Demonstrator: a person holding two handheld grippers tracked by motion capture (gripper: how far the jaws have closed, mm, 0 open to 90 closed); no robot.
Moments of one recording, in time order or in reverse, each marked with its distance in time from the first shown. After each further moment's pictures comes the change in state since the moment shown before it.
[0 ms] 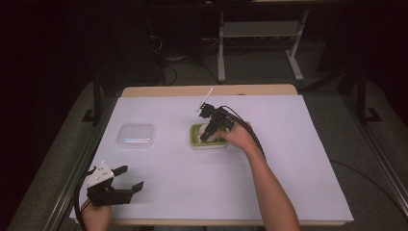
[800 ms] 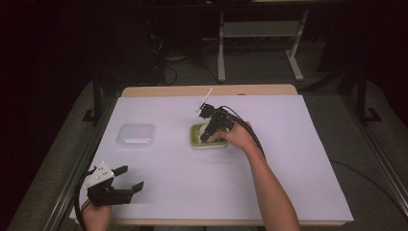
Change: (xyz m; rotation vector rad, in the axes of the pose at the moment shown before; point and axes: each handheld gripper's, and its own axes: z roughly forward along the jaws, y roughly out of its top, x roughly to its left) left arm 0.000 0.000 0.000 0.003 -0.002 0.002; right arm 0.001 0.000 0.000 0.010 -0.006 -0.002
